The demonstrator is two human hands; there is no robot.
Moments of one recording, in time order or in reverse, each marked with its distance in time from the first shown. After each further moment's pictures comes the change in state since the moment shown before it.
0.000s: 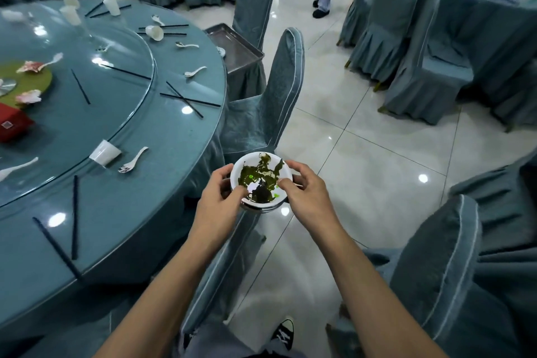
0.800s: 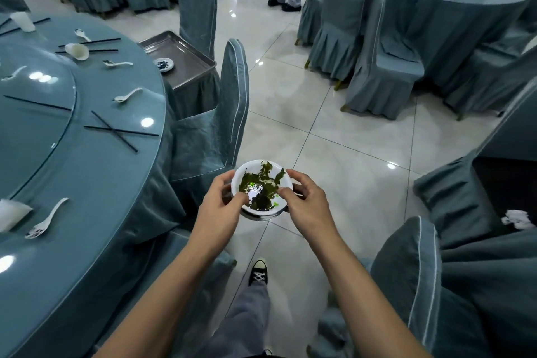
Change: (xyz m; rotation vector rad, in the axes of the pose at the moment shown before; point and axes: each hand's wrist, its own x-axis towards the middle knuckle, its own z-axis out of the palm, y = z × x) left_hand 0.087 0.053 0.134 0.045 -0.174 -0.002; right_hand 0.101 0.009 -0.112 0.049 0.181 0.075
